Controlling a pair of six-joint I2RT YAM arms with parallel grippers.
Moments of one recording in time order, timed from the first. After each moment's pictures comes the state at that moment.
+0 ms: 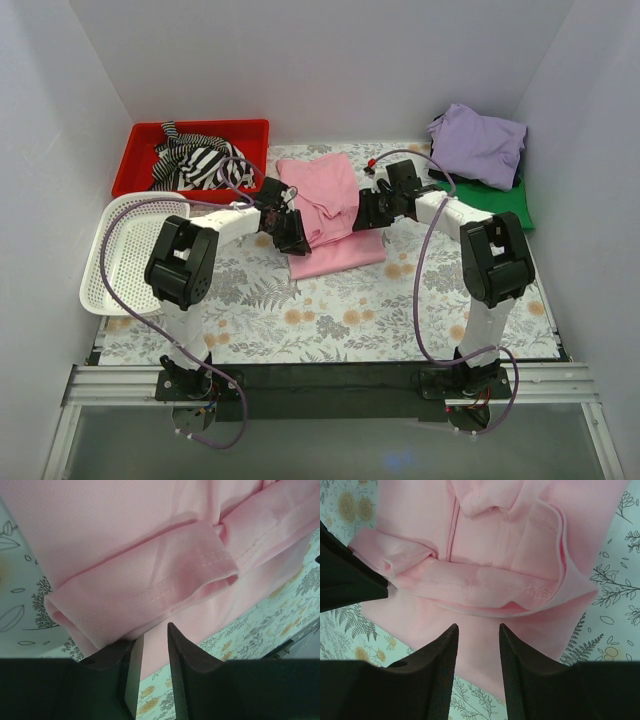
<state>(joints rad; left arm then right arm) -0.43 1.91 1.23 -0.41 0.40 -0.59 0.37 1.88 1.27 -0.31 -0.48 0.18</state>
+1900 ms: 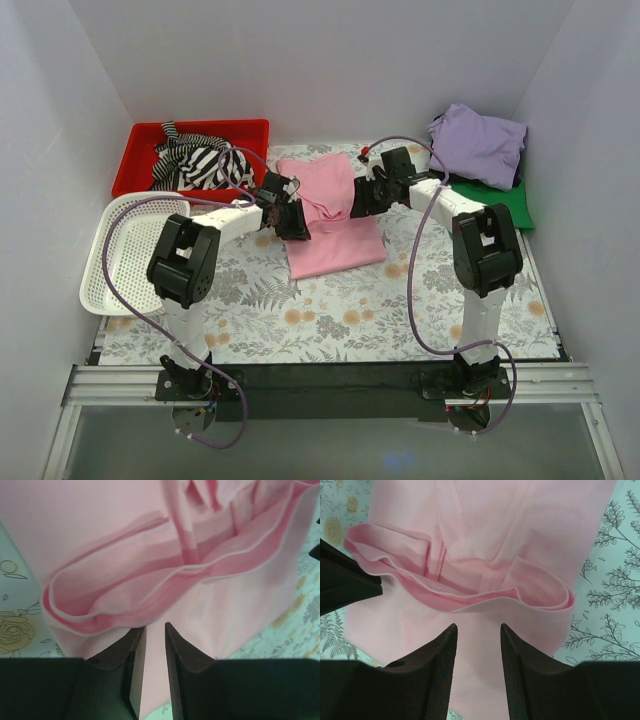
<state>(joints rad) -0.43 1.92 1.28 -0.29 0.30 -0.52 0.37 1.98 1.46 -0.36 -0.44 0.09</state>
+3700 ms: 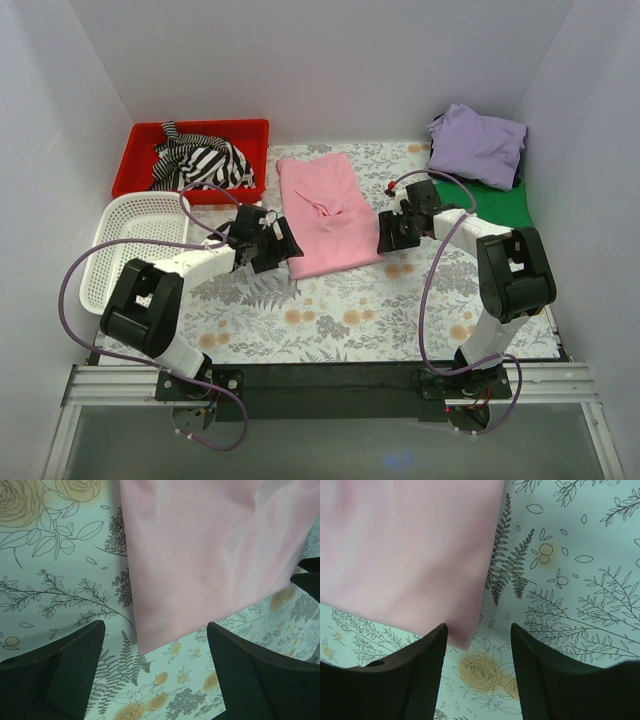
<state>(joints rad) -0.43 1.53 0.81 -0.15 0.17 -0.76 0.30 1.74 1.04 -0.34 -0.33 0.06</state>
